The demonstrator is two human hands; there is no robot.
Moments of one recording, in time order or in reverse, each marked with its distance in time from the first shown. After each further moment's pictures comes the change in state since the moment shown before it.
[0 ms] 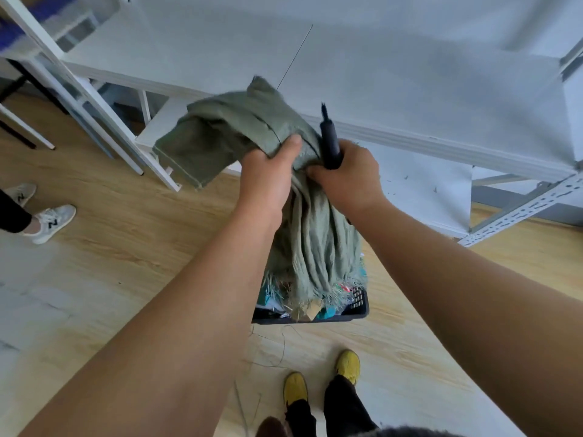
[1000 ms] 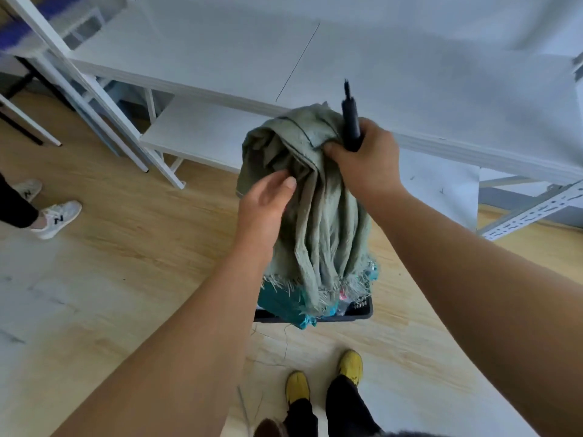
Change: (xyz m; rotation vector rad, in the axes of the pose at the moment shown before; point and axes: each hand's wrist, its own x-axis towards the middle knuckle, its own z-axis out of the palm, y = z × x) left_hand -0.007 -0.050 -0.031 -0.008 -0.129 -0.060; right_hand 0.023 -0.002 -0.010 -0.050 0.058 -0.008
